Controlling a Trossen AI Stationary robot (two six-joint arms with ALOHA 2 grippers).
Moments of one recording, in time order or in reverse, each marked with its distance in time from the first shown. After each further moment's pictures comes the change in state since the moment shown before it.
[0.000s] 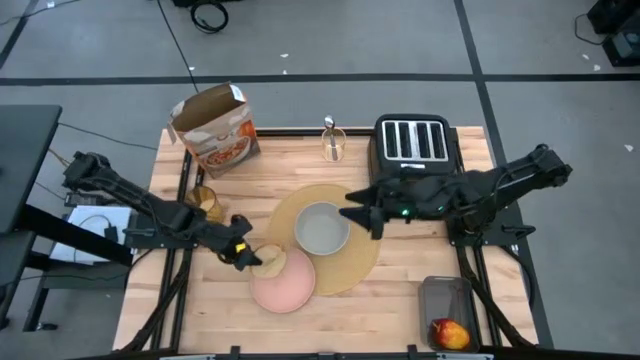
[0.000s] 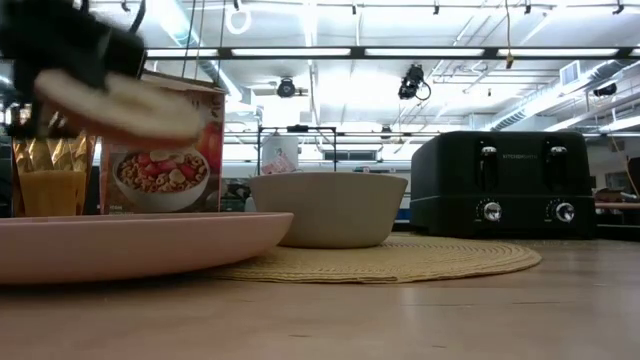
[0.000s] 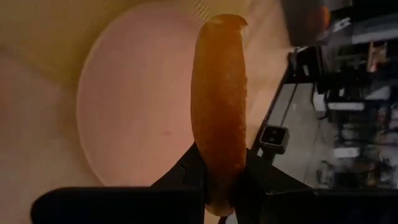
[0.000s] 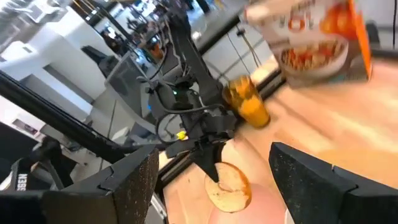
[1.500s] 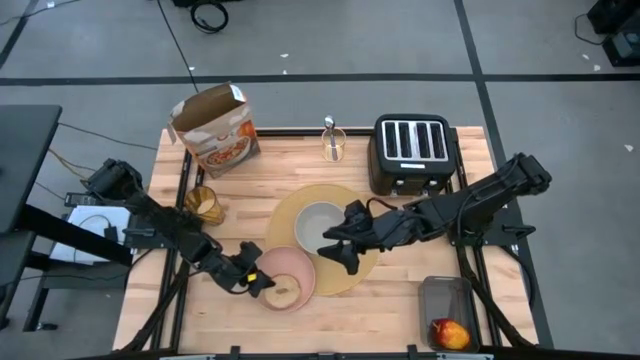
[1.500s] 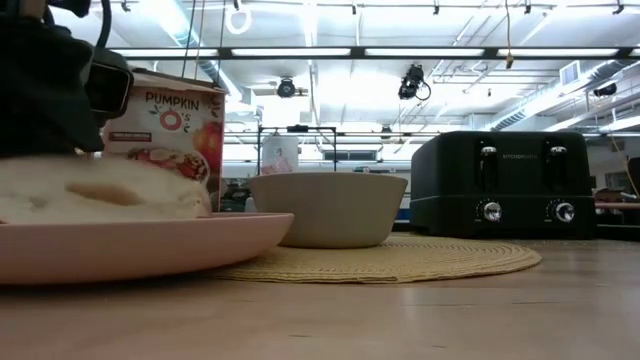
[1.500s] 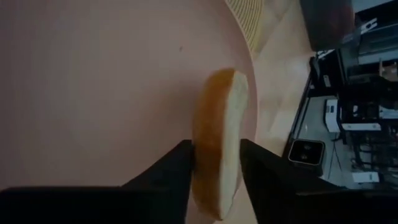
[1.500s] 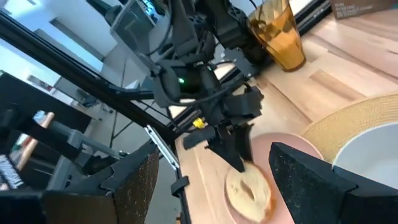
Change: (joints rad) left arm -0.213 0.429 0.008 0.386 -0.289 -0.098; right arm 0.043 0.198 -0.001 0.110 -0.148 0.044
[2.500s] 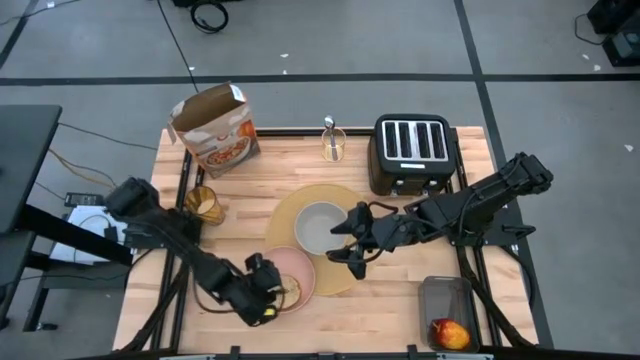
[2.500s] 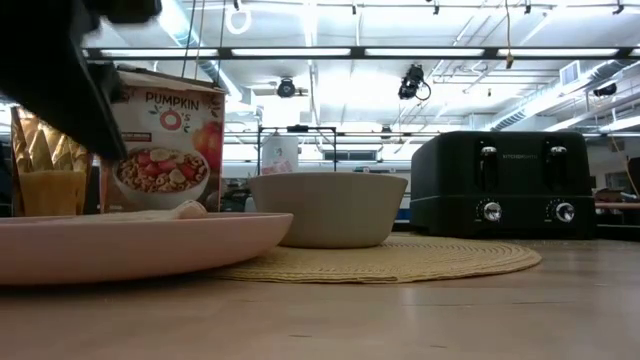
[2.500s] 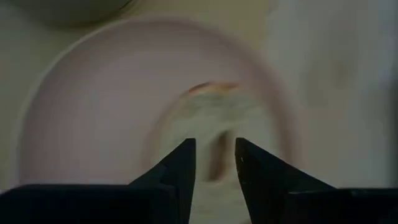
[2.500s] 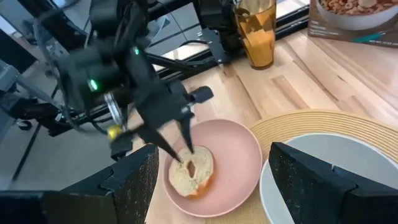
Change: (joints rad) left arm -0.046 0.282 0.529 -0.680 -0.138 0.497; right arm 0.007 -0.011 0.000 -0.166 0.029 -0.271
